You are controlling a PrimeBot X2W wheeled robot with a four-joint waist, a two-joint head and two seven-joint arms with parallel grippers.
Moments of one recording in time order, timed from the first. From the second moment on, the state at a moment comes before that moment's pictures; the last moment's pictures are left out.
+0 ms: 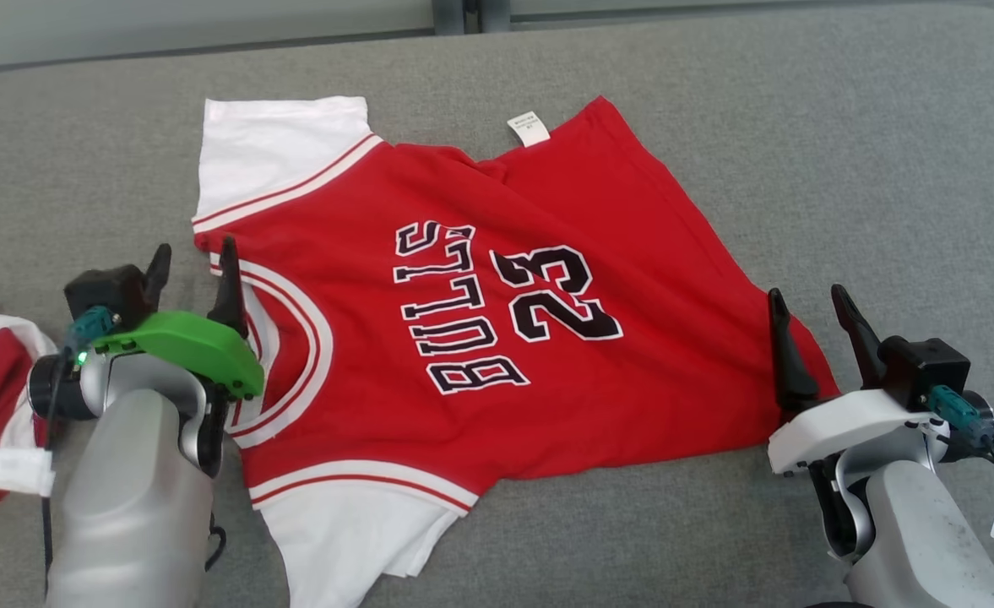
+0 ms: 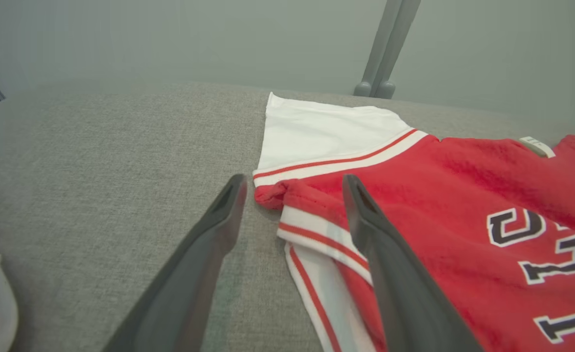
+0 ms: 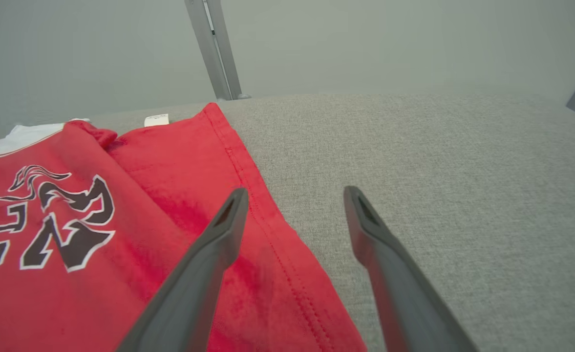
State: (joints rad) left arm -0.65 0.11 -0.03 0.91 -0.26 -0.12 -0.26; right arm -0.29 -0.06 -0.03 0.40 0.15 0.13 -0.26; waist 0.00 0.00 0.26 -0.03
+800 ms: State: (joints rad) left arm -0.96 0.21 -0.05 1.25 -0.29 -0.08 -0.18; right arm -0.32 -0.06 -0.03 0.39 0.15 0.13 -0.26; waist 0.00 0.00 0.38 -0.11
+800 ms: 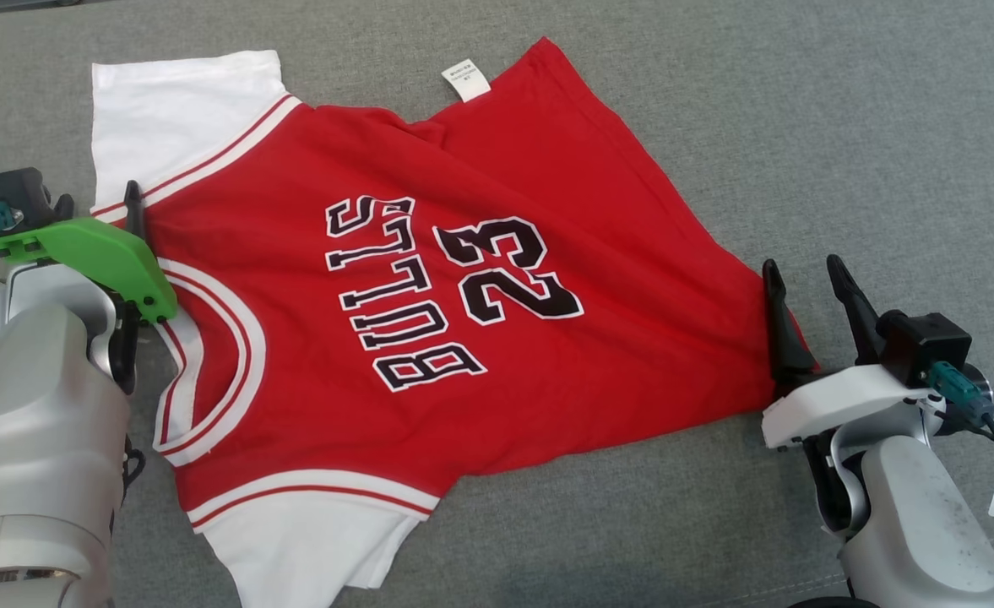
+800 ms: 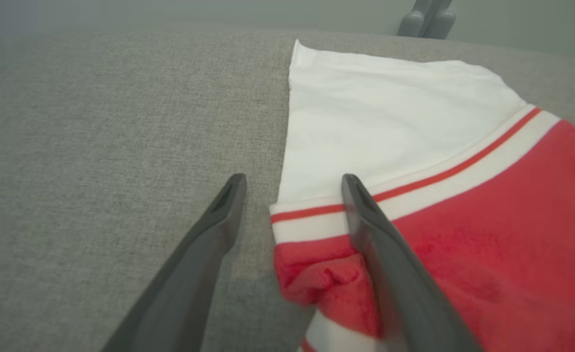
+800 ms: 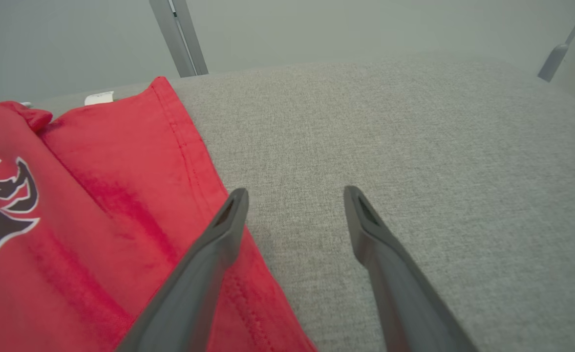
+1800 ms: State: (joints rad) left arm -1.12 0.33 -0.14 1.13 -0.21 -0.05 -0.26; right arm -0.39 -0.05 0.02 0.37 0.18 0.13 -0.26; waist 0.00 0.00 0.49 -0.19
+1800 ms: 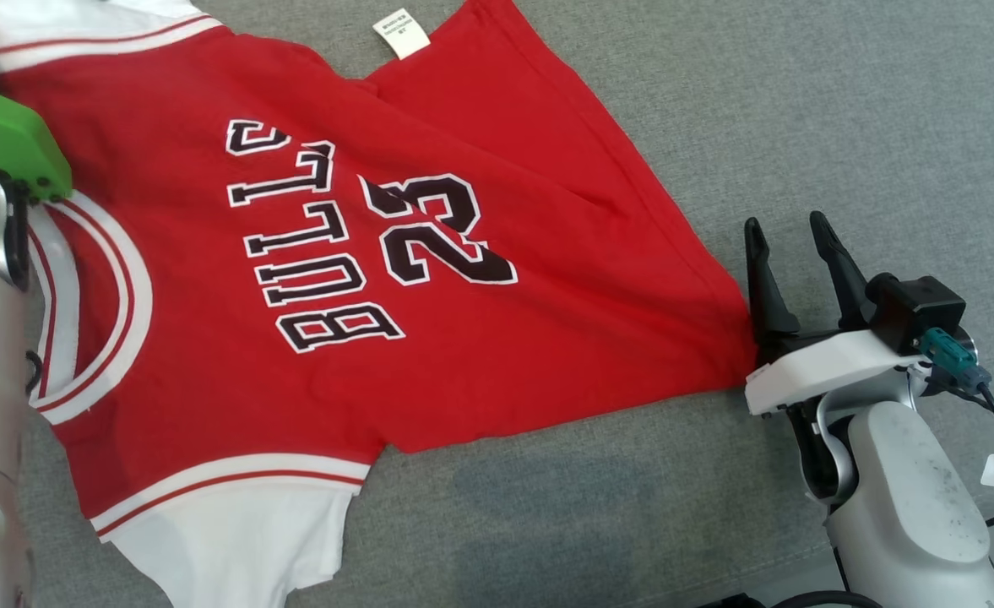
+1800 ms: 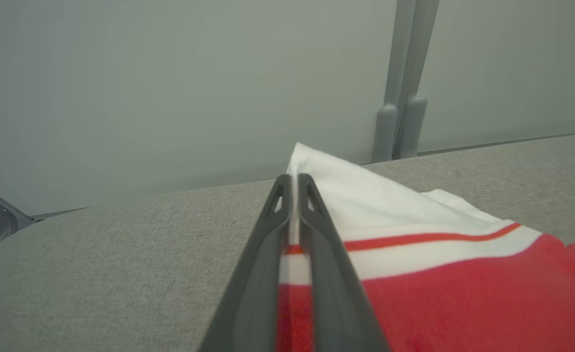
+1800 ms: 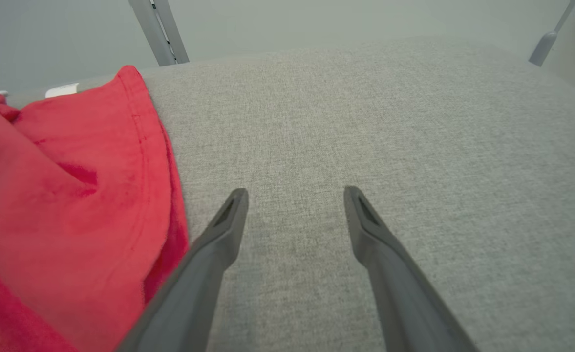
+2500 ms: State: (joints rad) left arm -0.69 0.09 -0.13 0.73 -0.19 -0.07 -0.26; right arm -0.62 -0.15 0.10 0.56 0.13 0.13 -0.26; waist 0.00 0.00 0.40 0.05
